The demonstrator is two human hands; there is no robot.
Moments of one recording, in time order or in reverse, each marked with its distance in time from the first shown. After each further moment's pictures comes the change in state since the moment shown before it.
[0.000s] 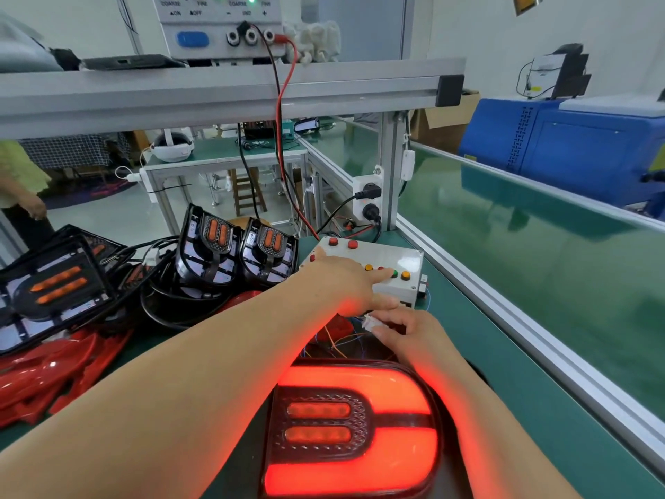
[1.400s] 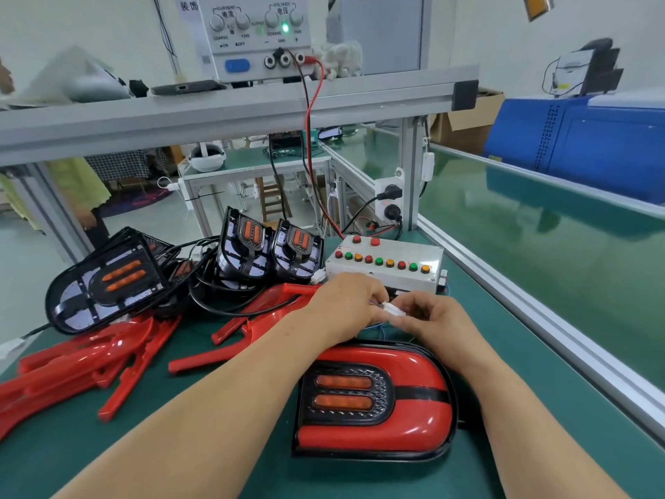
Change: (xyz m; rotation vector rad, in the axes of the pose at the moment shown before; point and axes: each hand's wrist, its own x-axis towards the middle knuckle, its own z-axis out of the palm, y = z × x) left_hand -0.084 0.003 0.026 -0.566 0.290 0.018; right_hand -0.021 -0.017 -0.012 0.244 -0.051 -0.086
